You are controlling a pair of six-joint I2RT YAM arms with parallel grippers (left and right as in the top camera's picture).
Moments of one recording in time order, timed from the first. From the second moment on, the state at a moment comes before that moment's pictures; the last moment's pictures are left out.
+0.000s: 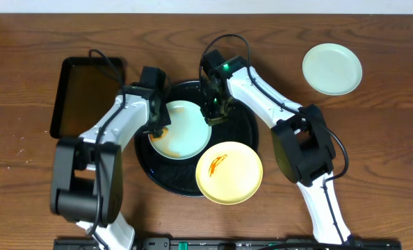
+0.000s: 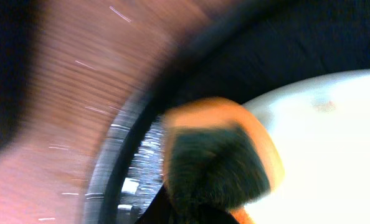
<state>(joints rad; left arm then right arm) -0.17 1.81 1.14 -0.73 -0.18 -0.49 0.57 2.36 1.93 -1.12 -0.34 0.21</state>
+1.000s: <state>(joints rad) -0.14 1.63 1.14 -0.73 -0.30 -0.54 0.57 2.36 1.93 -1.13 -0.26 0.21</state>
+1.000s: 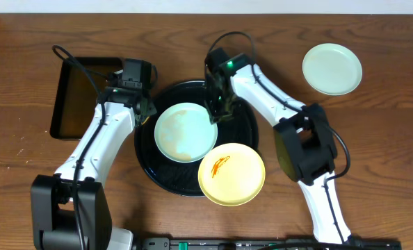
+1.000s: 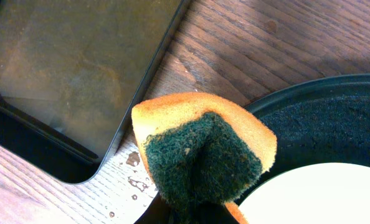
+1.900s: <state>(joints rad) -0.14 1.63 1.14 -0.76 -0.29 -0.54 0.64 2.39 2.00 -1.17 -0.15 0.28</state>
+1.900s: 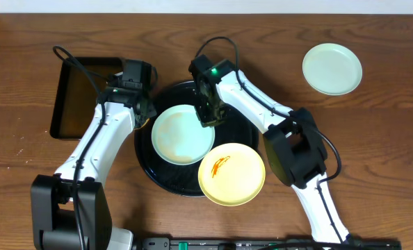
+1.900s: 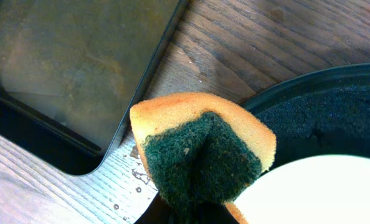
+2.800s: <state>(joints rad) 0.11 1.63 1.14 -0.59 -0.07 -0.46 0.69 2.26 2.30 -1.27 0.45 0.12</state>
